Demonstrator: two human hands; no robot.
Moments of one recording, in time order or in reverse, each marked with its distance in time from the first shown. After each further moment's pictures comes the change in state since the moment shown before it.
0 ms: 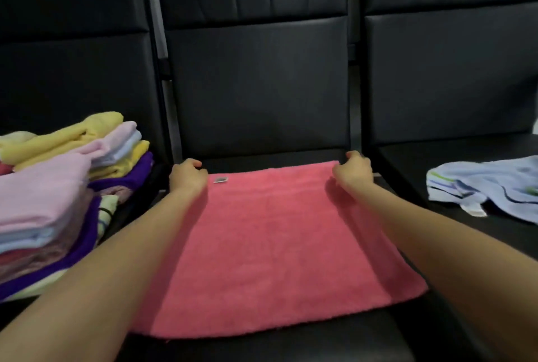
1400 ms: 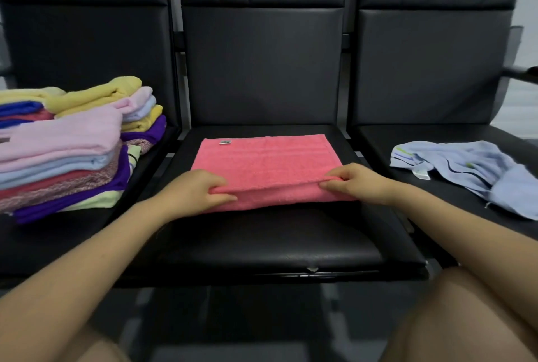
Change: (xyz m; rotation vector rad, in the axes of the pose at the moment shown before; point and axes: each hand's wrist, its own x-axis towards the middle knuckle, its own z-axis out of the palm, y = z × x) left_hand -0.177 -0.021 -0.086 0.299 -0.400 0.783; right_hand -0.134 0.040 -0.102 -0.070 -0.680 -0.527
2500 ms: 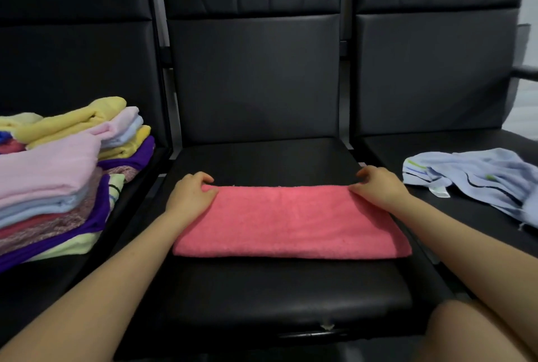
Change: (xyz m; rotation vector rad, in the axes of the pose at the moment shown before) left_hand 0.077 -0.048 0.031 -0.138 0.163 -0.548; right_hand 0.058 0.059 -0.019 -0.272 0.432 0.451
